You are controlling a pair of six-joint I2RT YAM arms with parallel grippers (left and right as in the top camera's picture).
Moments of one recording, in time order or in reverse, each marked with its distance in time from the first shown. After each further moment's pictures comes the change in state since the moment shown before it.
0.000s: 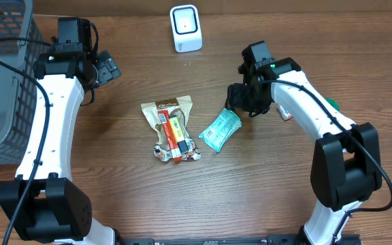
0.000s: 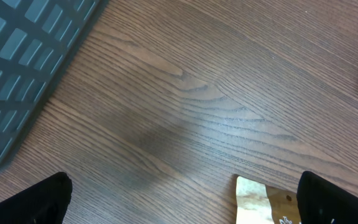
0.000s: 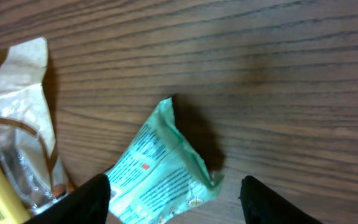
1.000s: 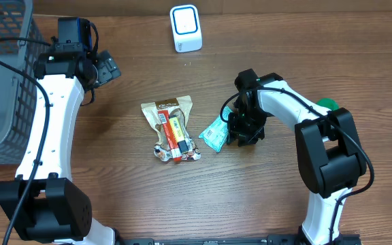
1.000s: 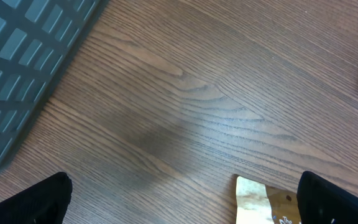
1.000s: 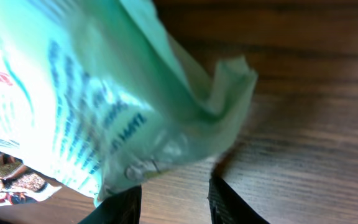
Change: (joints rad) left arm 0.000 0.000 0.000 0.000 0.000 0.000; right arm 0.034 0.119 -0.104 -0.158 -0.155 0.053
